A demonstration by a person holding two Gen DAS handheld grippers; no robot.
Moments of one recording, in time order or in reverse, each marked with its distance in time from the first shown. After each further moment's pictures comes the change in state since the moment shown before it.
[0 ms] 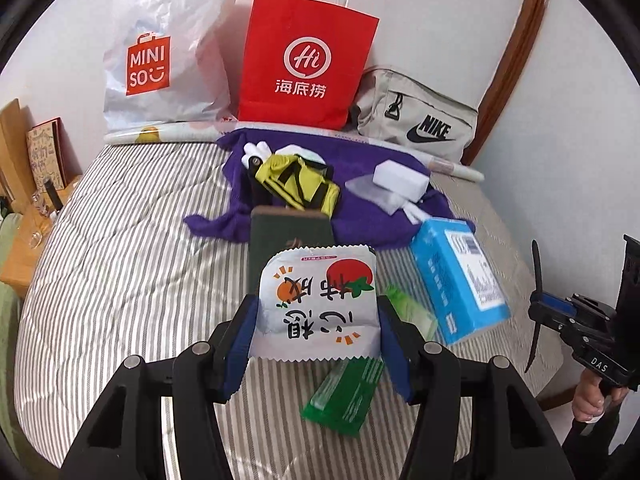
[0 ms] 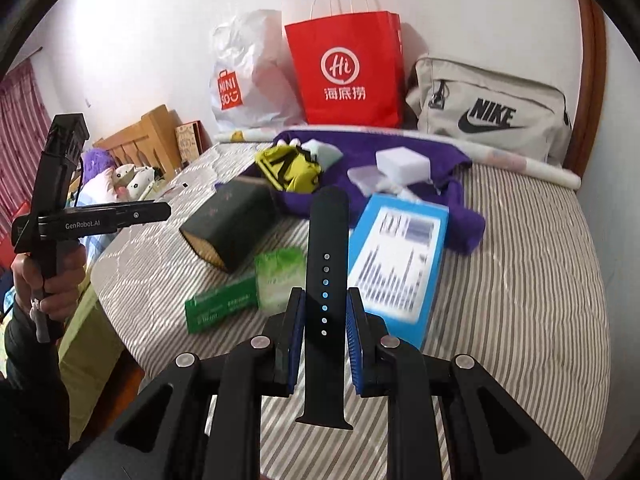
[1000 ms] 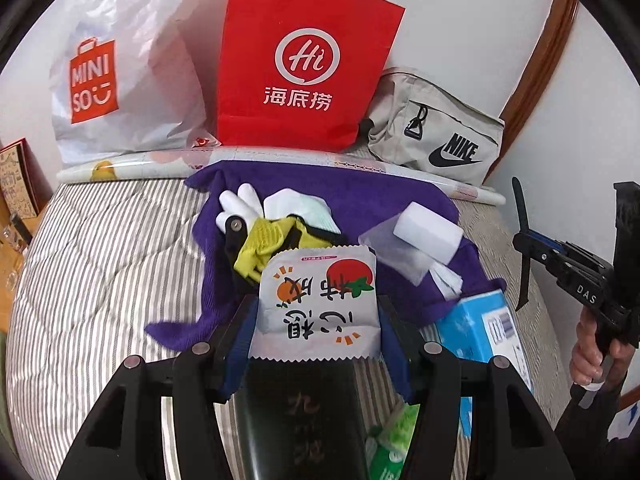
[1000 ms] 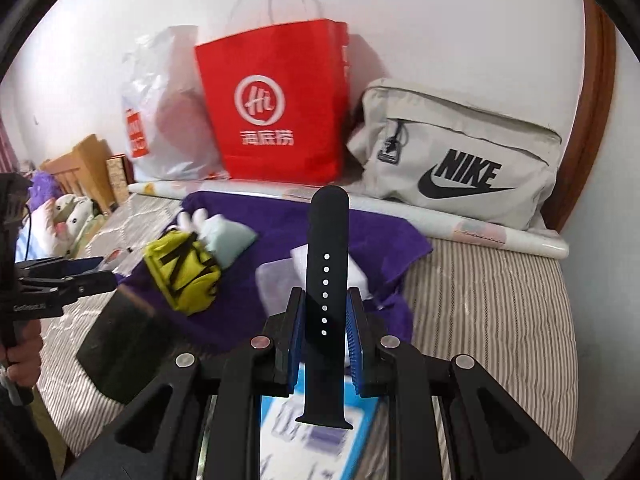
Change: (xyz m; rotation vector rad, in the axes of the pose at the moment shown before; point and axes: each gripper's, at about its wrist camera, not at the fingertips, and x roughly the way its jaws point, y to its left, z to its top) left arm 0.090 0.007 0.097 0.008 0.043 -0.013; right arm 0.097 -0.071 0.133 0.039 -0.021 -0.178
